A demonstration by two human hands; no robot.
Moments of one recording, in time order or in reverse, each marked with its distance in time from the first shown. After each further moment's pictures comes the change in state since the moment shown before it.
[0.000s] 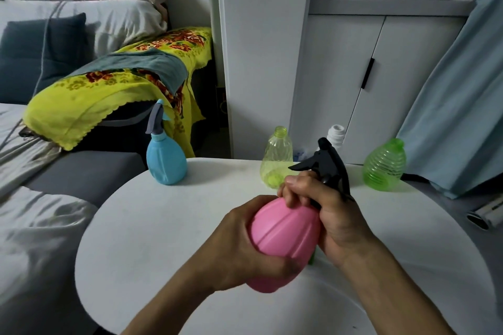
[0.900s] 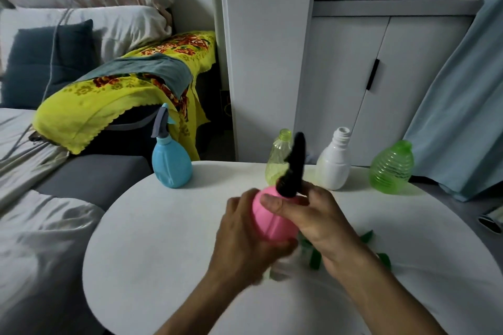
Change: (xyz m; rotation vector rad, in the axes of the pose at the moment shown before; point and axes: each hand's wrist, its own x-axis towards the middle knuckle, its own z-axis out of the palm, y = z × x) left_hand 0.021 -0.051 0.019 0.317 0.429 -0.048; right_hand 0.002 0.018 0.010 -0.417 0.147 0.273
